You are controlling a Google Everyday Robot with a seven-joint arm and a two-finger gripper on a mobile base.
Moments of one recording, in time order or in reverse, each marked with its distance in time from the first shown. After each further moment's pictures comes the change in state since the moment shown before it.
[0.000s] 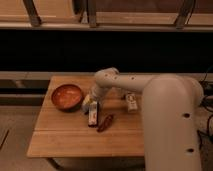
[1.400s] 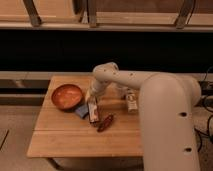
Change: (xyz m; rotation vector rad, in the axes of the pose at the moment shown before) arm -0.022 -0.006 -0.040 0.047 -0.066 -0.011
